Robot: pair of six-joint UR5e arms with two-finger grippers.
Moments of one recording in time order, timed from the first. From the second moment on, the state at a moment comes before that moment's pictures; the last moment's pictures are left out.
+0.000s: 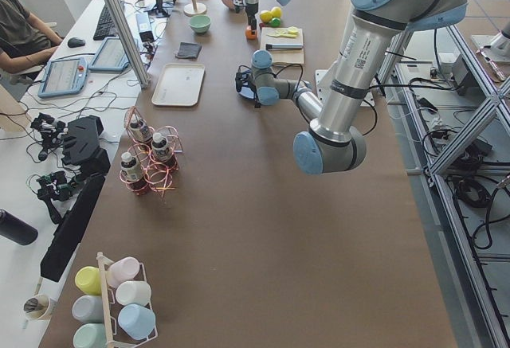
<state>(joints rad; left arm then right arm) -0.51 -2.07 -1.60 -2.12 -1.91 -1.38 0.80 -1.43 1.72 -1.27 2.04 0.68</state>
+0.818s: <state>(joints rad) -0.53 -2.05 -1.63 -2.12 -1.91 -1.37 0.82 -1.40 1.76 -1.31 2.07 0.69</state>
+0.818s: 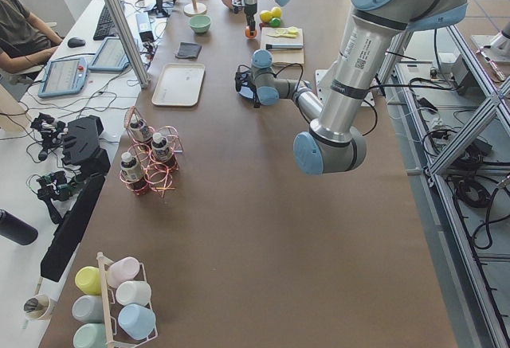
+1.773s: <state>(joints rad) -1.01 -1.76 -1.68 -2.11 -2.28 -0.81 0.49 -0.87 1.66 -1.56 1.86 1.21</state>
